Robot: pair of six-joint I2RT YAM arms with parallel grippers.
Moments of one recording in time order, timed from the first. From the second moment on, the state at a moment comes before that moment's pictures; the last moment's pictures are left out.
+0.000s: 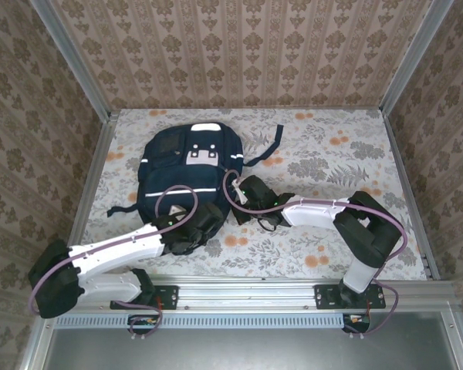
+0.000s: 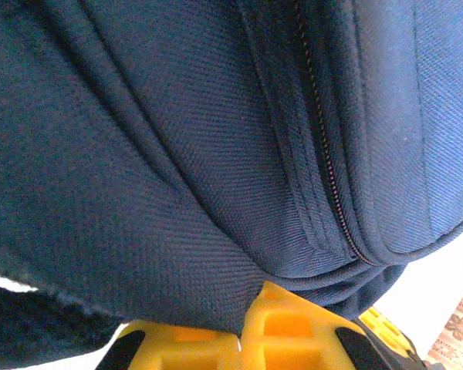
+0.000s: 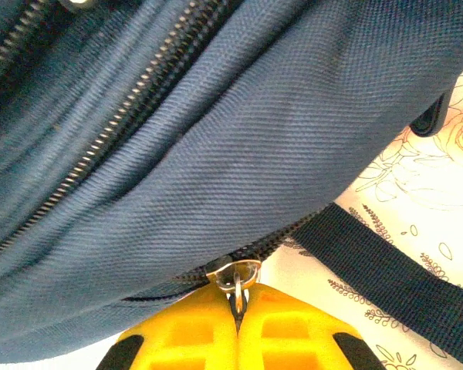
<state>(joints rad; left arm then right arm) -1.04 1.13 0.67 -0.55 -0.42 -2.05 0.79 1.71 0.91 -0.02 -0.05 0.30</state>
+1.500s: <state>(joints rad) -0.94 1.24 0.86 -0.48 -0.29 -1.68 0.44 1.84 1.20 -0.24 0.07 0.20</state>
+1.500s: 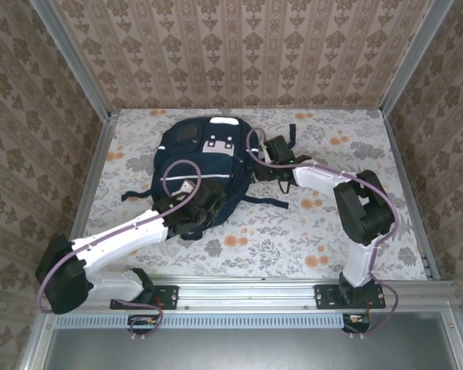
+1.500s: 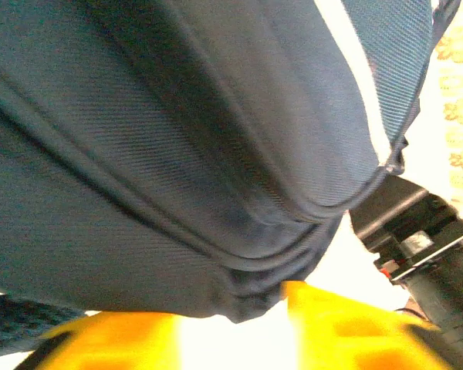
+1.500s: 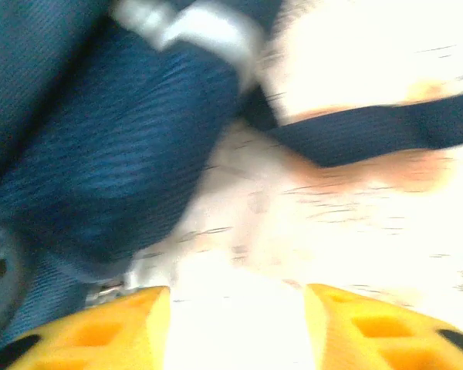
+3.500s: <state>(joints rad) -0.04 1.53 0.39 0.75 -0.22 0.06 0.04 1.53 0.38 0.77 0.20 0.05</state>
